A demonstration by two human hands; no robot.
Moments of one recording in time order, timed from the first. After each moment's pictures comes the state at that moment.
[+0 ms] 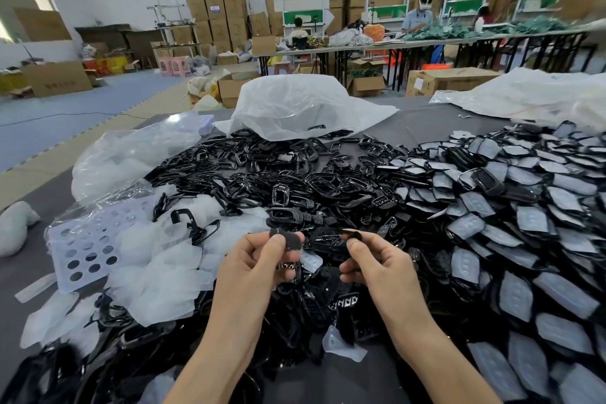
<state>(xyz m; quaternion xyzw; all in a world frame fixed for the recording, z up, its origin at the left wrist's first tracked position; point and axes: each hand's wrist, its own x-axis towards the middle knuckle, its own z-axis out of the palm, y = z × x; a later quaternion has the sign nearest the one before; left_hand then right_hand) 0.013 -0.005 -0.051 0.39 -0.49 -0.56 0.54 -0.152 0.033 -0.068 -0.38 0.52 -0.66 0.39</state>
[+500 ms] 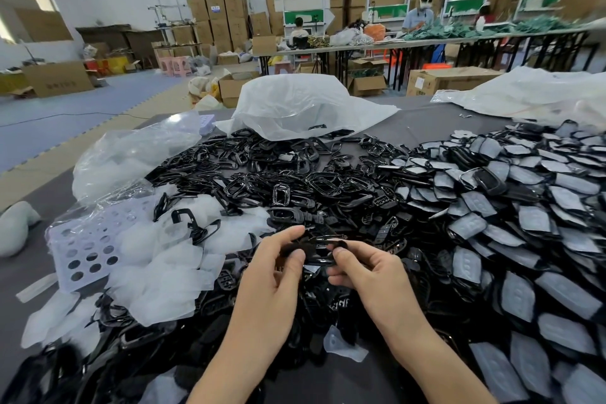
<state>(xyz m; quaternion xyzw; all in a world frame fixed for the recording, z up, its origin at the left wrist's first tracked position) 0.008 0.010 -0.053 0.43 -0.69 -0.35 0.46 -0.143 0.035 -0.066 -0.40 0.51 -0.63 0.42</state>
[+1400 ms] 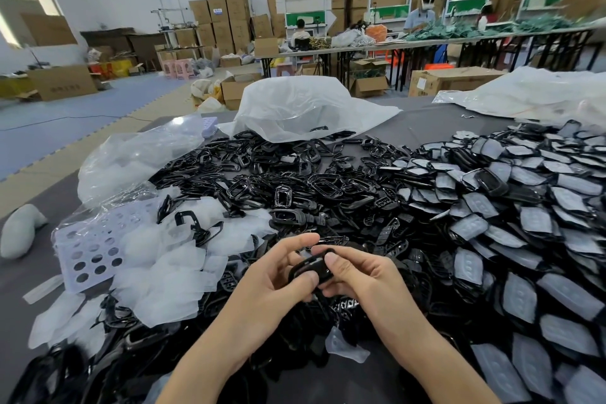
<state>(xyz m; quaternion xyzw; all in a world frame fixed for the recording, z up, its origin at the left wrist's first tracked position) 0.026 0.000 -0.048 0.35 -0.69 -0.53 0.36 -0.142 0.043 -0.058 -0.45 0.44 -0.59 0.50</state>
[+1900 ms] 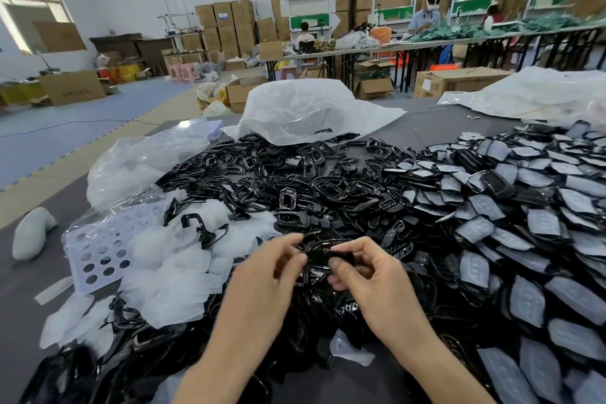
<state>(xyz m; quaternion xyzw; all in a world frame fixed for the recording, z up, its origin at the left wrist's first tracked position) 0.024 -0.008 -0.054 0.45 -0.76 -0.21 0.41 -0.145 0.038 -0.071 -0.49 0.53 -0.59 0.36</state>
